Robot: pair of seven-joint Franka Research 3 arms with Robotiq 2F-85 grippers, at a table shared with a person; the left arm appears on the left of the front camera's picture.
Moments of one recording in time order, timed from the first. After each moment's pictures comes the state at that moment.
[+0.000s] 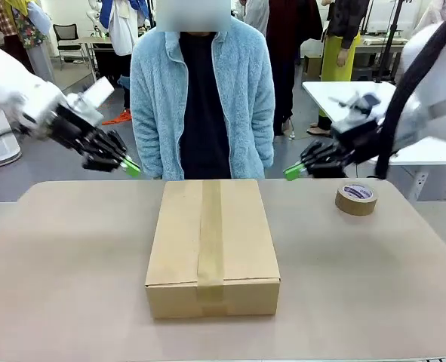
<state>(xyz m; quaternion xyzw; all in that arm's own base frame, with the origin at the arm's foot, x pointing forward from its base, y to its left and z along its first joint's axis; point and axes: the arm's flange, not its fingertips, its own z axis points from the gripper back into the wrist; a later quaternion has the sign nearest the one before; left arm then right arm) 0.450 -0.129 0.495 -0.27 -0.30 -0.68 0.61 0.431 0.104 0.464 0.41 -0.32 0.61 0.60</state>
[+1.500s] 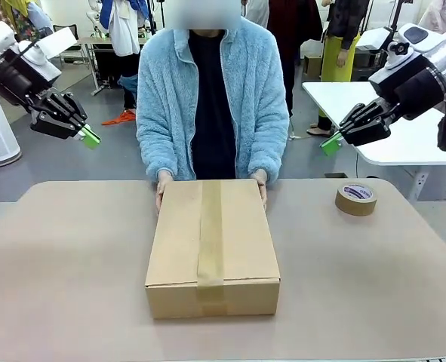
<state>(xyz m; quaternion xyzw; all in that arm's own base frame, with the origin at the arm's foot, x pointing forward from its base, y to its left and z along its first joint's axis) 0.420 -0.095 0.578 -0.22 -0.25 -0.68 0.65 0.381 0.079 0.560 0.31 -0.27 0.58 0.70</state>
